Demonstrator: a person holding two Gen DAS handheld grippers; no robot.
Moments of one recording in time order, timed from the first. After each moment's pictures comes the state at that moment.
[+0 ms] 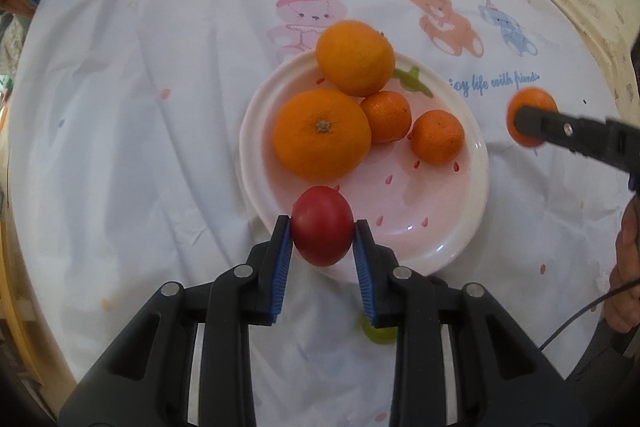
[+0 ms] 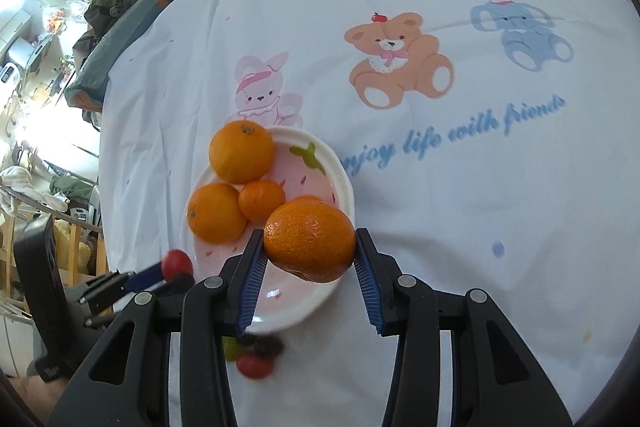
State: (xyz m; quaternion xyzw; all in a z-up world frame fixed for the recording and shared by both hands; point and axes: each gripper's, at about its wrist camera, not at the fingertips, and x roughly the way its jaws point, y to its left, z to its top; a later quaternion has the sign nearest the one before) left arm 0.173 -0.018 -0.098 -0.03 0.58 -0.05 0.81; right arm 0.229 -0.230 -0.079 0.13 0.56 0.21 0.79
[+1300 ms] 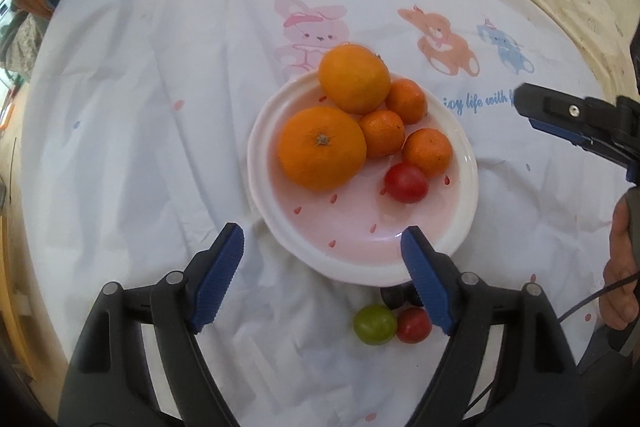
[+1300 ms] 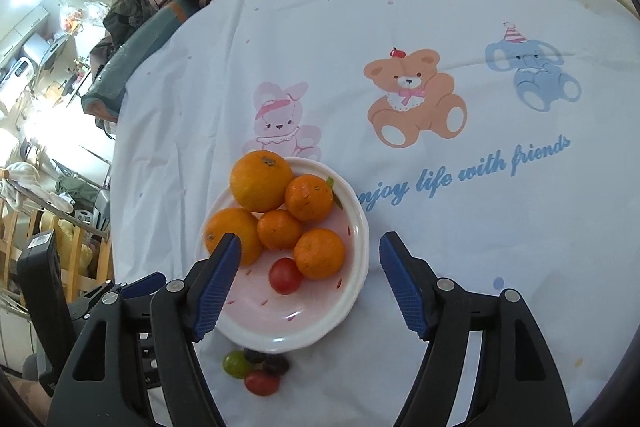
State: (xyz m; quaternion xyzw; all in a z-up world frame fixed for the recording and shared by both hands) left arm 0.158 -0.014 -0.074 -0.04 0.55 -0.04 0.83; right arm 0.228 -0.229 -0.056 0.13 0.52 0.23 0.82
